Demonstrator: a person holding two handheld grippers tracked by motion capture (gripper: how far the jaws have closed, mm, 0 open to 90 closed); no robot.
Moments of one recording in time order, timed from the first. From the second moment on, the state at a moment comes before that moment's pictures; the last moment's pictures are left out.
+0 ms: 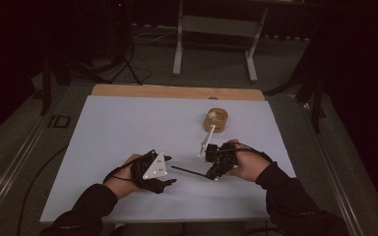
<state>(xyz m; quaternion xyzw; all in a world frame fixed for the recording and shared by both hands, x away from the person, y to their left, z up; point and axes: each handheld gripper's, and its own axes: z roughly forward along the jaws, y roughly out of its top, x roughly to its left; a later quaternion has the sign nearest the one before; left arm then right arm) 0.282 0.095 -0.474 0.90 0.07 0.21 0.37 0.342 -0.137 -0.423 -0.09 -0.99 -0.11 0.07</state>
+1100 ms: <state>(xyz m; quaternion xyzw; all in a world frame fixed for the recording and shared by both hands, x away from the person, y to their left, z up) 0.271 0.071 -0.488 0.92 -0.10 0.31 0.23 0.340 -0.123 -0.430 -0.06 -0.99 -0.09 0.07</state>
